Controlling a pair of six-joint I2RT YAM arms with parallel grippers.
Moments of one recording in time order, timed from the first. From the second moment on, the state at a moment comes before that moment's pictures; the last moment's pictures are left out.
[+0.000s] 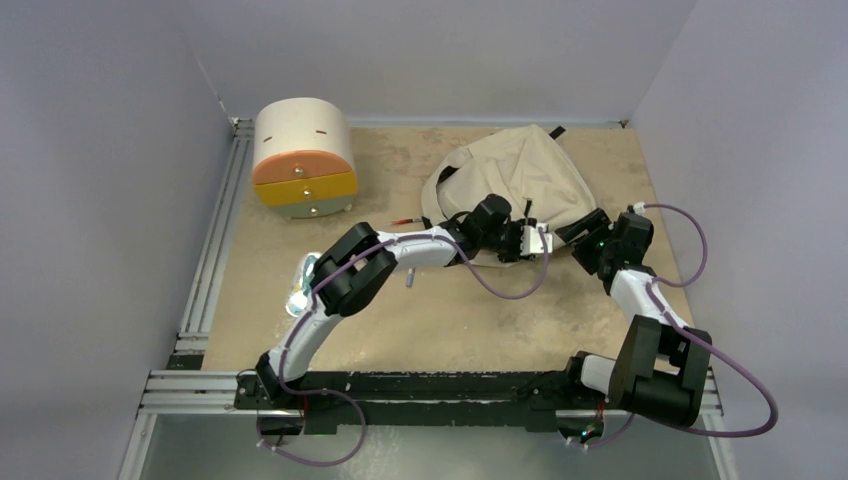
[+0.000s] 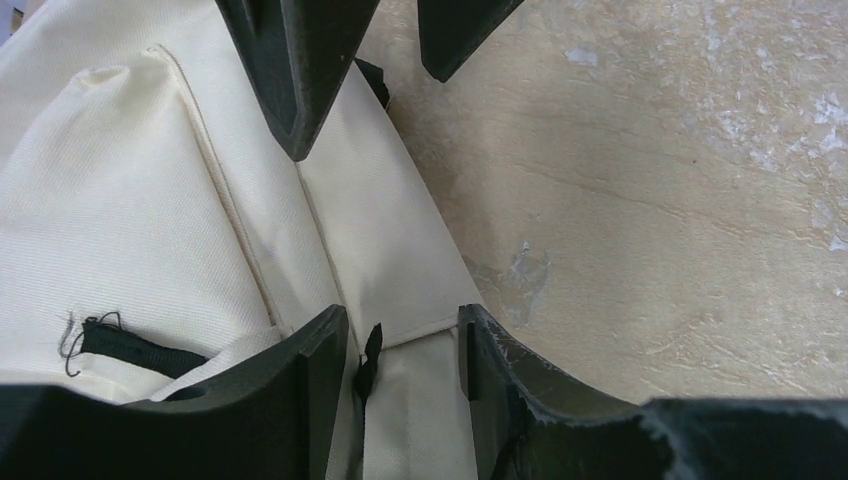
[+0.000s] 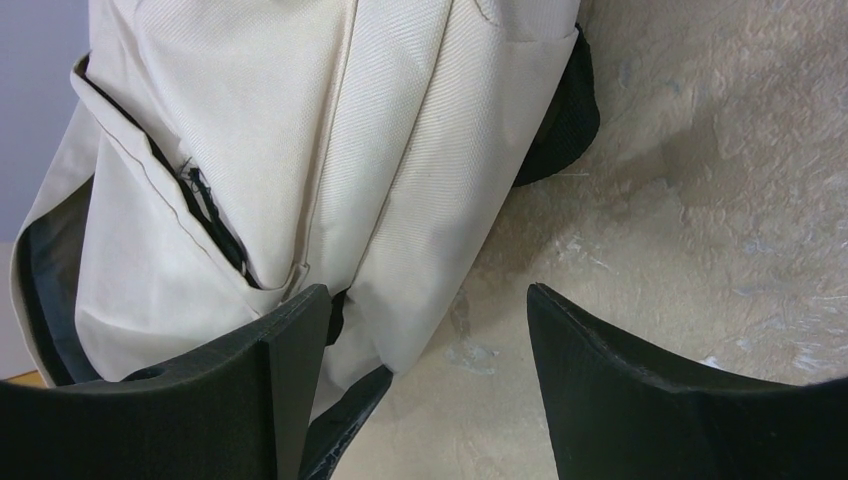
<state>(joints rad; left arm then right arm) -0.95 2.30 1.66 0.19 0.43 0.63 -0.28 1.22 0.55 -0.02 -0.30 0.73</state>
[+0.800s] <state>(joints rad) -0.93 2.33 1.68 0.18 0.42 0.64 -0.28 1.22 0.55 -0.02 -0.31 0.72</state>
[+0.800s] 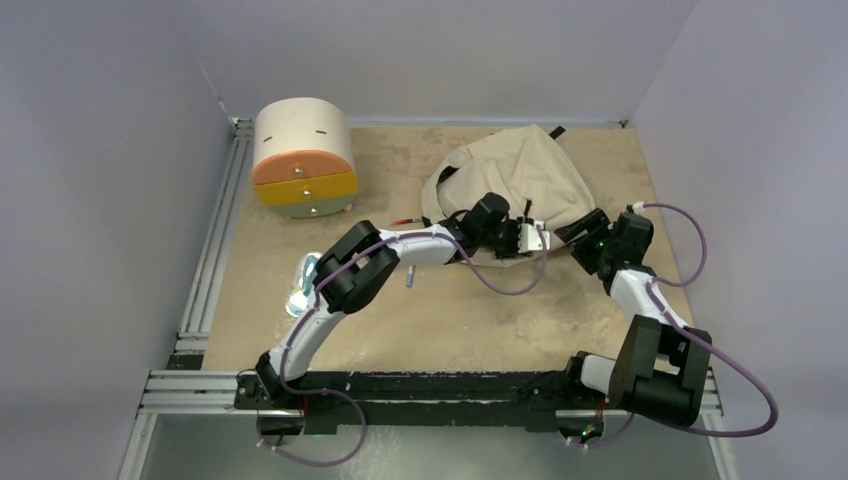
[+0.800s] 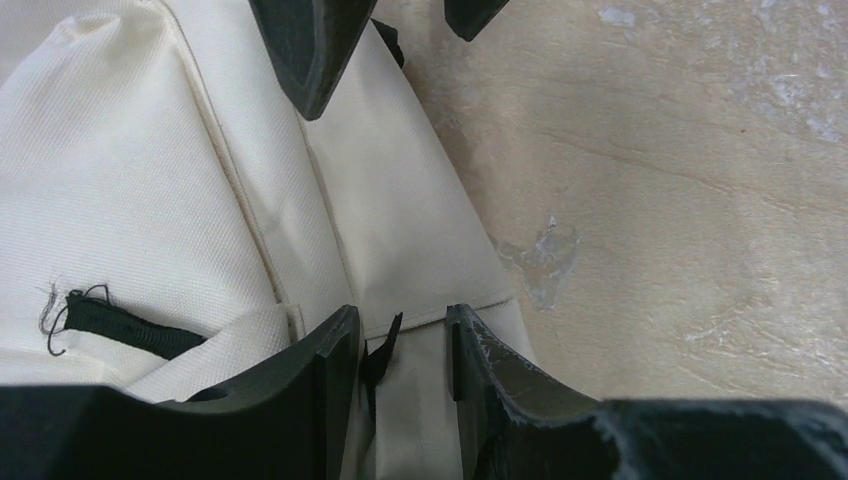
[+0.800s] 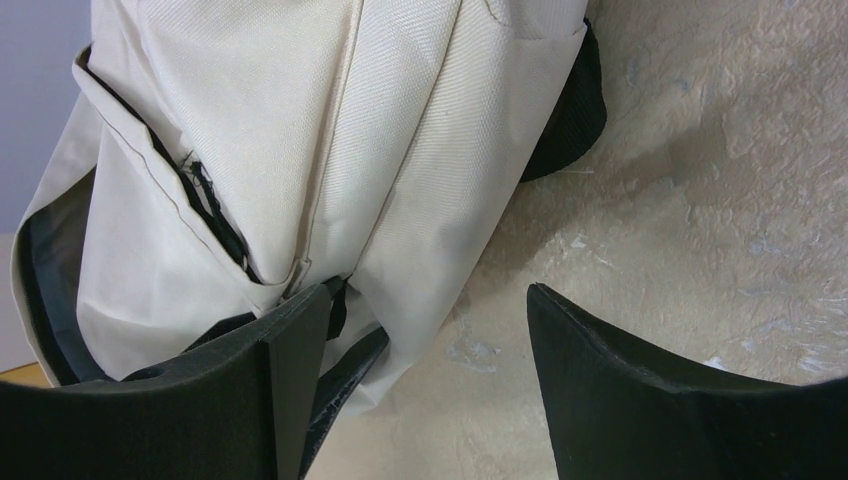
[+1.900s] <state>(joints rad) -0.92 2.33 1.68 0.19 0.38 0.64 -0.28 1.28 0.42 0.12 -0.40 0.79</state>
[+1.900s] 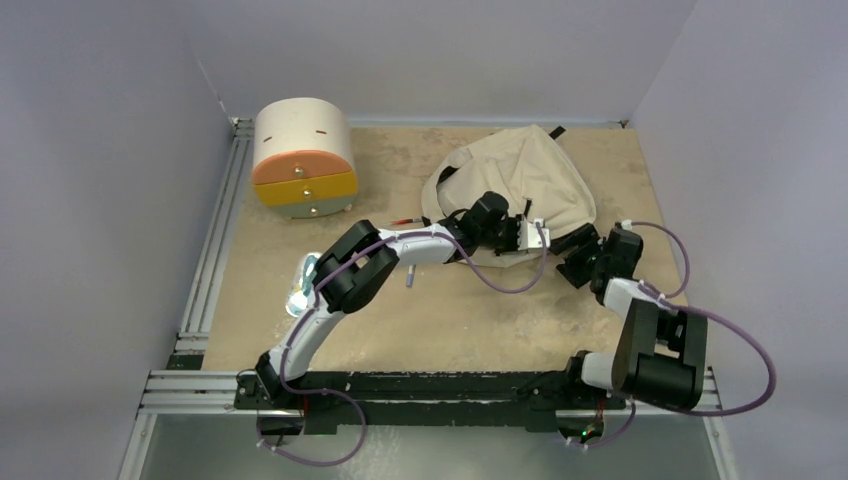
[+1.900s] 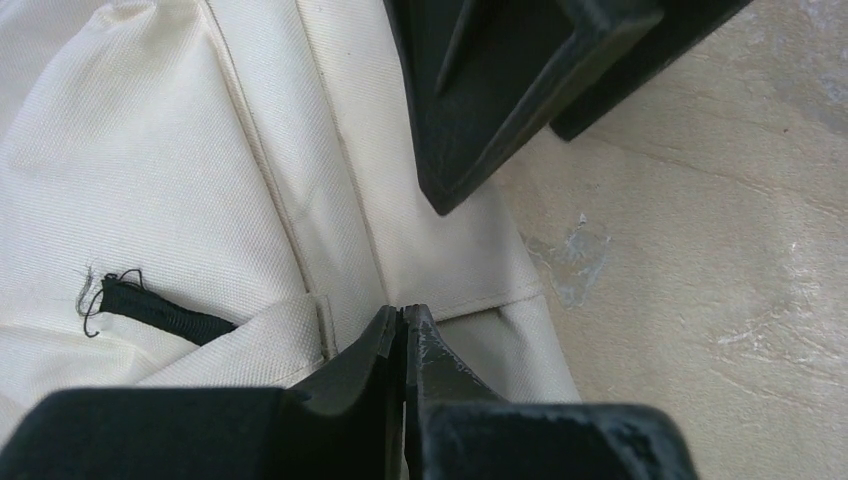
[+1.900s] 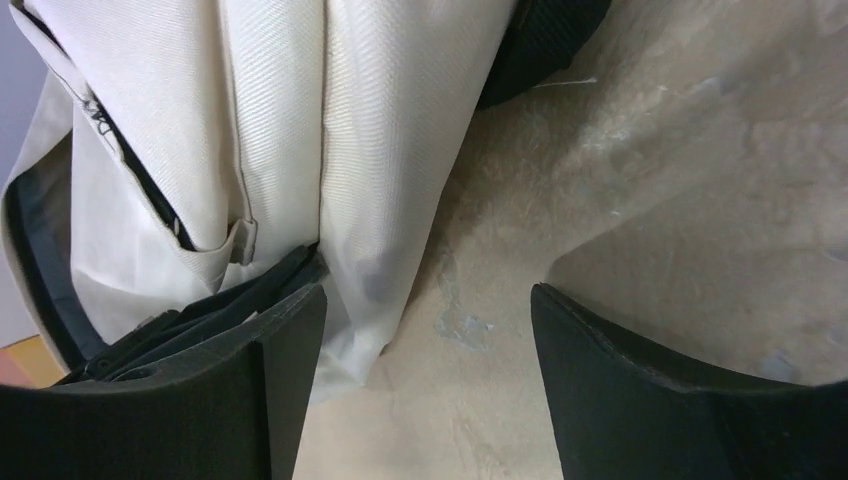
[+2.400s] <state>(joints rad) -0.92 2.31 1.67 0.18 0.38 0.64 -0.28 1.54 0.43 0.43 -0.57 0.94</state>
